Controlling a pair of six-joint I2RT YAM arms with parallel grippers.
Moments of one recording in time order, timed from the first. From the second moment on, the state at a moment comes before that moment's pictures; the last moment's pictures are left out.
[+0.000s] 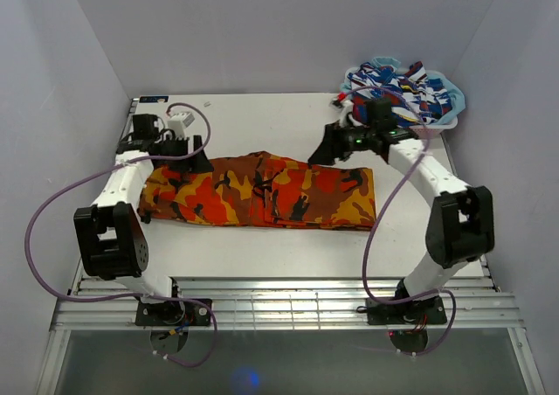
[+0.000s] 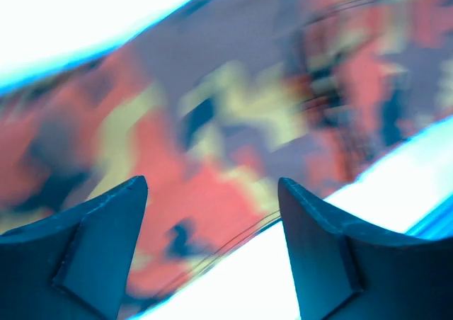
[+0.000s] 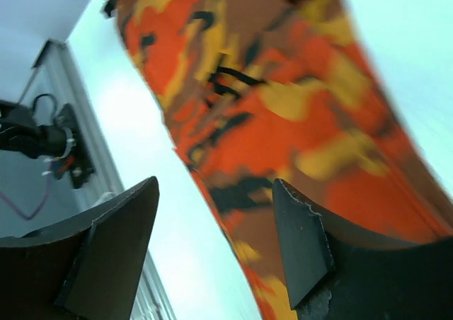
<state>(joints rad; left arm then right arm) 0.13 1.59 1.19 -0.59 0.62 0.16 0.35 1.69 1.32 -0.34 -0.89 0.09</state>
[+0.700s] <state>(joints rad) -0.34 2.00 1.13 -0.07 0.90 -0.31 -0.33 1.87 0.99 -0.86 -0.98 -0.36</state>
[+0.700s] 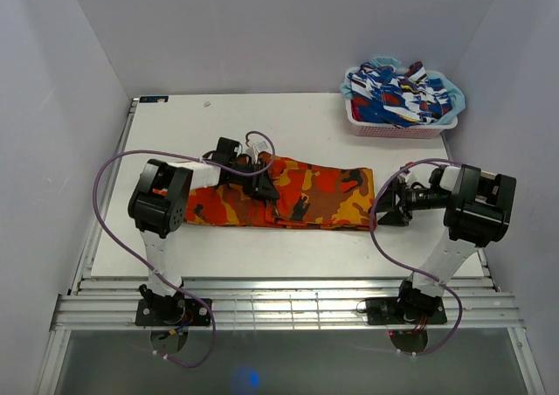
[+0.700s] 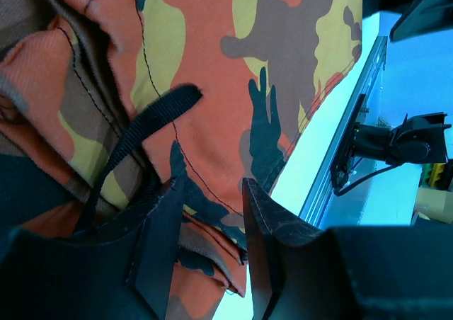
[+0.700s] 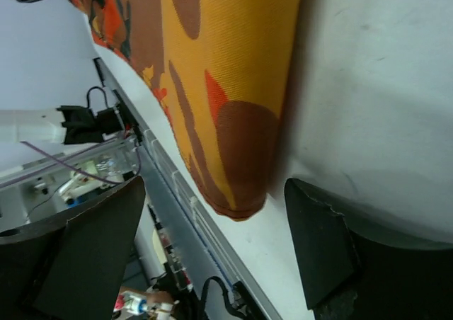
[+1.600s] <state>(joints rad) -0.31 1.96 1.18 -0.19 0.92 -0.22 -0.39 1.90 1.14 -0.83 -0.89 -0.34</state>
